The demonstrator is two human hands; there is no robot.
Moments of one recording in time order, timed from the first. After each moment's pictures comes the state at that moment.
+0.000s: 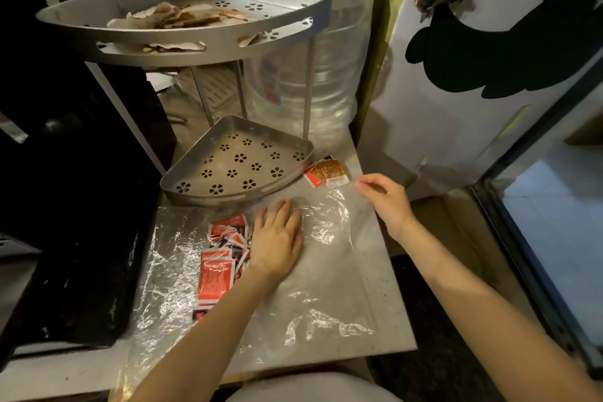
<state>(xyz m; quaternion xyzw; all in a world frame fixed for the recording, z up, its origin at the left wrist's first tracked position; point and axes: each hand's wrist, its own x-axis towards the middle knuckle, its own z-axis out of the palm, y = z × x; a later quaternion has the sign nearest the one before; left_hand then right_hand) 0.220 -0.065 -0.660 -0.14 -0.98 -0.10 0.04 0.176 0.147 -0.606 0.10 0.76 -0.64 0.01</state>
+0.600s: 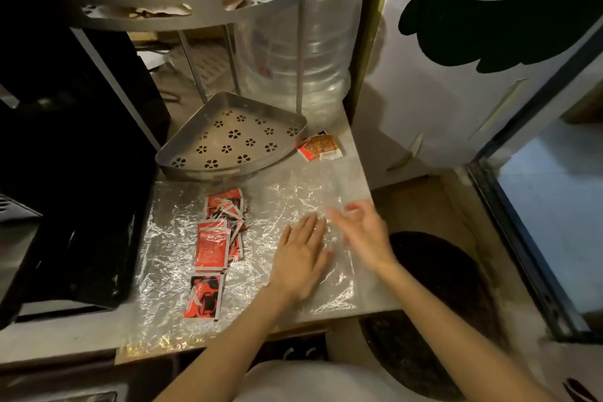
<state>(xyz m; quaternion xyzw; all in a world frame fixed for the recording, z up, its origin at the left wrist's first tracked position) 0.297 -0.023 -0.666 -0.16 -0.96 -0.20 -0.08 0.278 0.113 -0.615 0.16 0.79 -0.58 0.09</state>
